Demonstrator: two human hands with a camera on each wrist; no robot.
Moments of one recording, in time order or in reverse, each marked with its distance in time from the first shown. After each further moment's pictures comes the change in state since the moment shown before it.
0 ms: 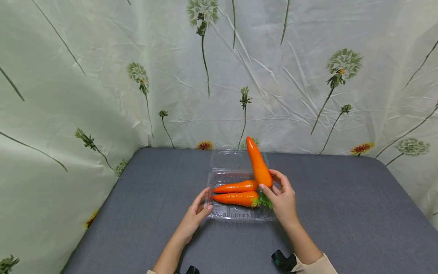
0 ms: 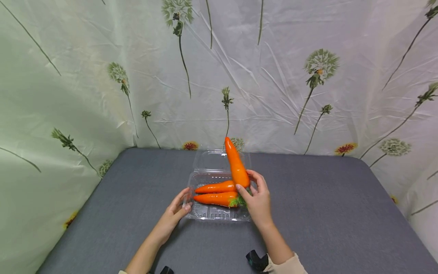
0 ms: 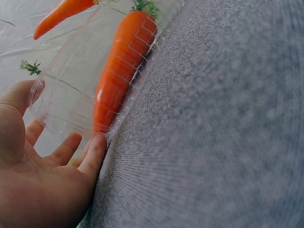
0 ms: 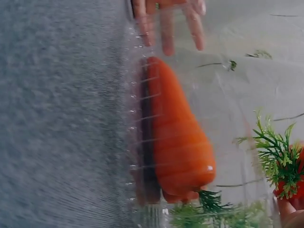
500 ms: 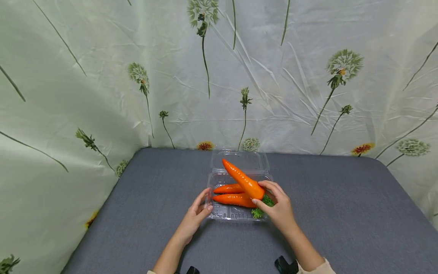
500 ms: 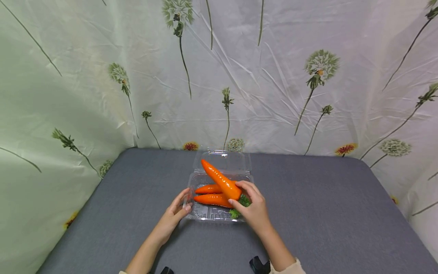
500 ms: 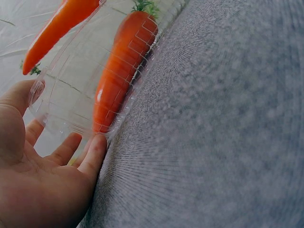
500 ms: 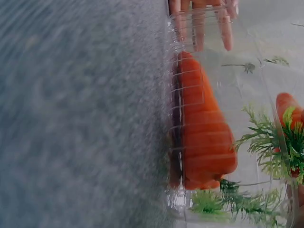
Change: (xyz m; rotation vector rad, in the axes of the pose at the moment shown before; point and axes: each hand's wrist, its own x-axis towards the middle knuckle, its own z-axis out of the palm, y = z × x) left_hand 0.000 0.001 0.000 0.007 0.000 -0.009; right_hand -0.015 -0.015 0.005 -0.125 -0.186 -0.294
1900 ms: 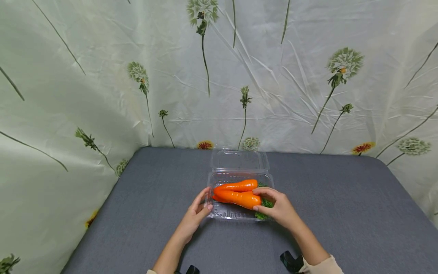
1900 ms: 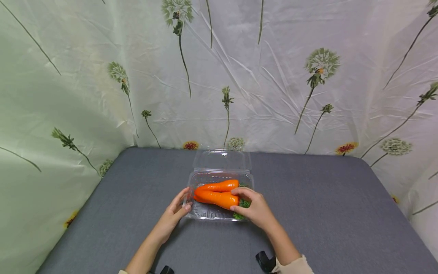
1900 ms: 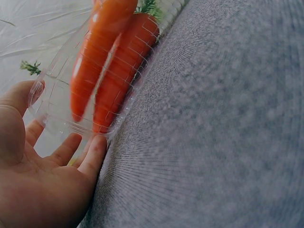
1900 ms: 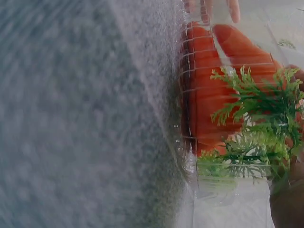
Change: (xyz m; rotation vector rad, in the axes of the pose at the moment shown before) left_hand 0.009 -0.026 -0.006 0.007 0.015 0.025; right_hand -0.007 0.043 -0.015 0.085 -0.299 0.122
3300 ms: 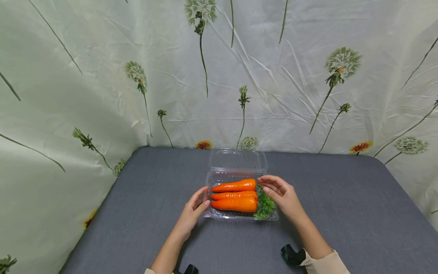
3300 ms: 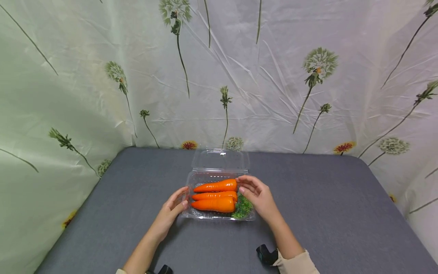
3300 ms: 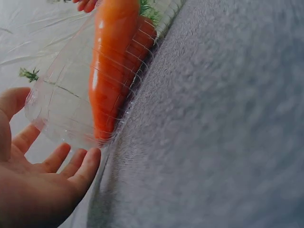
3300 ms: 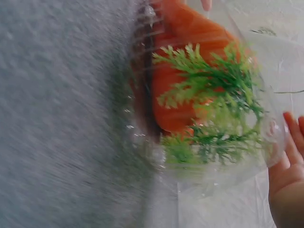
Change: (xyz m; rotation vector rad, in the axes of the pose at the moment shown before) left_hand 0.004 0.010 -0.001 0.004 0.048 0.011; right_hand 0.009 -0.010 -0.020 0.281 0.066 0.038
